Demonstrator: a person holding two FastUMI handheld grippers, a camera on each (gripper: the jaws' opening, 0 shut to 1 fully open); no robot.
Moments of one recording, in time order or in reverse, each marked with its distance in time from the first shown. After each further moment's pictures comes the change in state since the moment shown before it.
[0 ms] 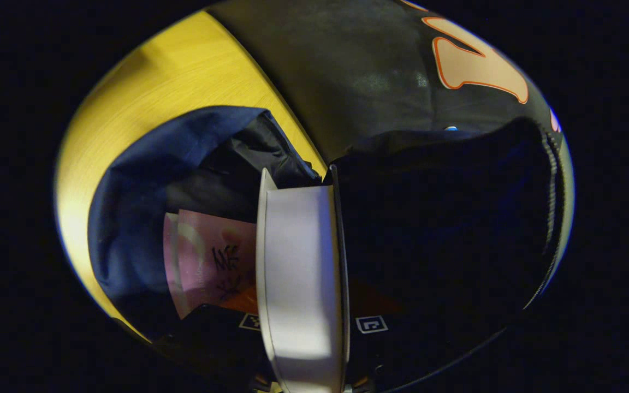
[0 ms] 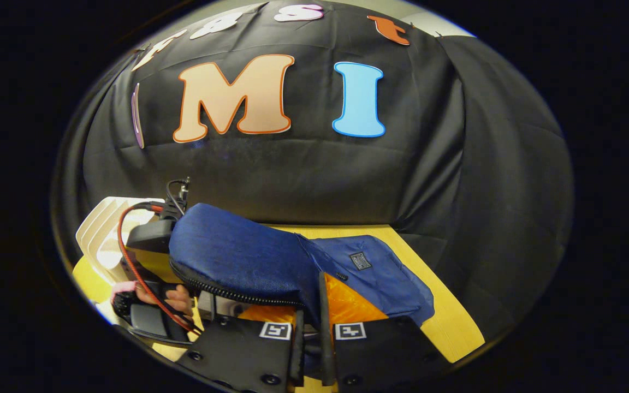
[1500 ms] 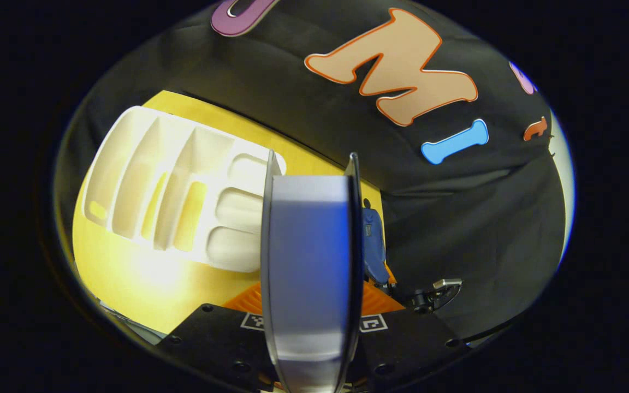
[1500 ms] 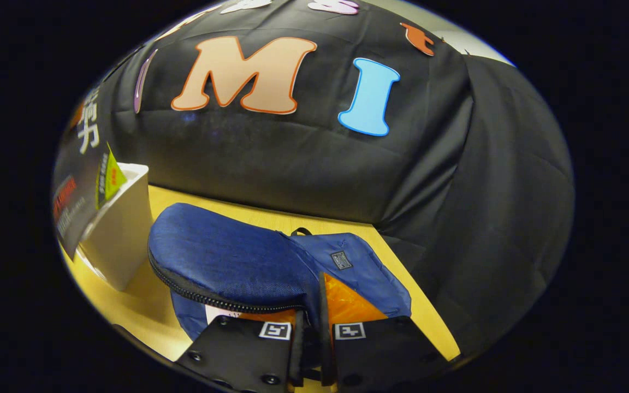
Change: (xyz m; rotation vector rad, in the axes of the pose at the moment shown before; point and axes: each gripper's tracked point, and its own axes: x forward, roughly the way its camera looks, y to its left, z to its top) left arm -0.308 -0.075 0.092 0.251 0.053 0.408; right arm 0.010 0.002 -0.008 -0.133 0.051 -0.120
